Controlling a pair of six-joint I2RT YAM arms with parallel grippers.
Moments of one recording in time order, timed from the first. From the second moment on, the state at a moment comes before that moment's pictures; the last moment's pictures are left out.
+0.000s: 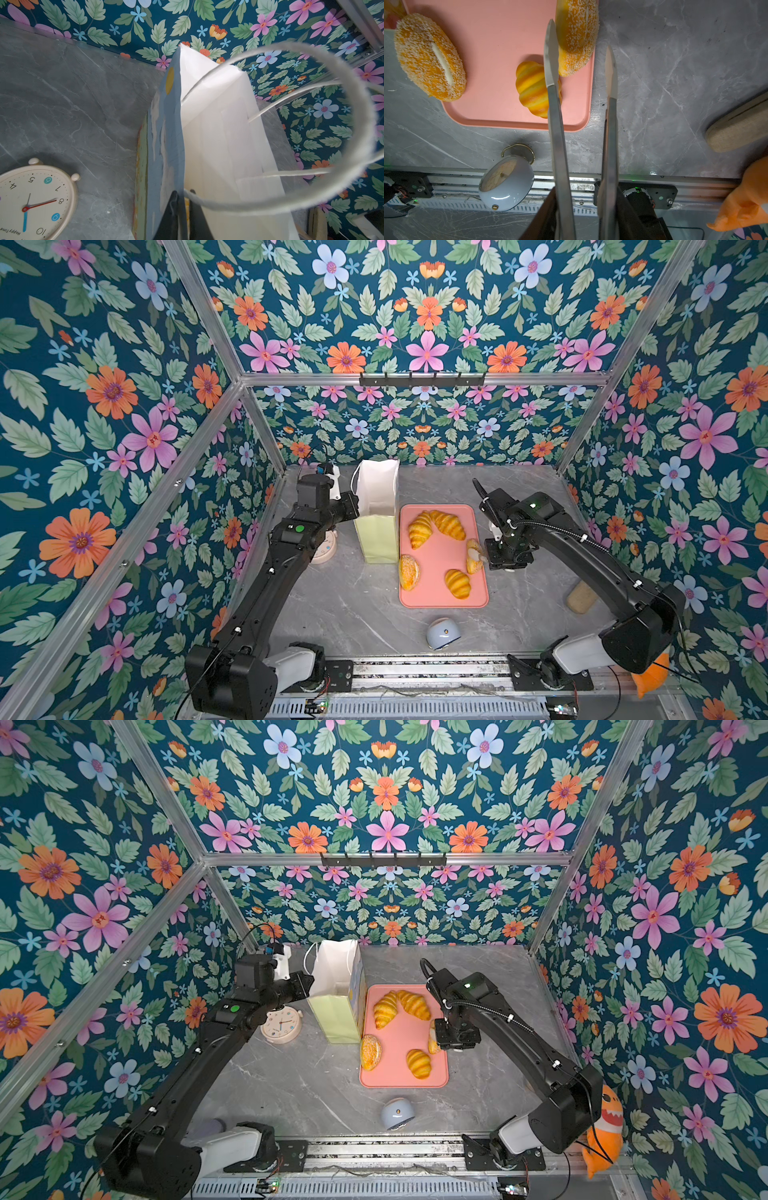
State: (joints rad) left arm -0.25 1.21 1.14 -0.45 0.19 -0.44; right arm 0.54 1.46 1.45 -1.48 -0.01 0.50
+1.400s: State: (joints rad) left arm -0.25 1.21 1.12 -0.44 0.20 -0.44; right arm 0.53 1.54 1.46 -1.38 -0.07 0.49
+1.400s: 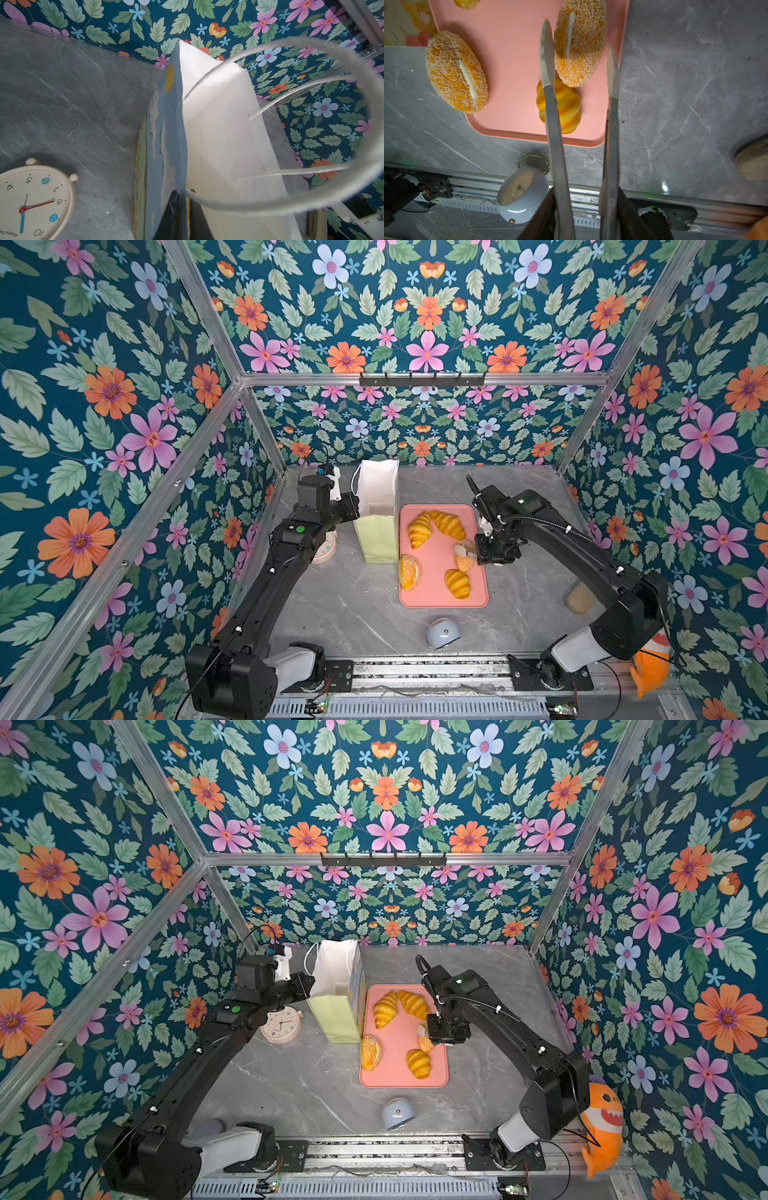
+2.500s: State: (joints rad) left arm -0.25 1.21 1.11 -0.43 0.21 -0.44; right arm 0.62 1.69 1.57 -1.43 0.04 0.54
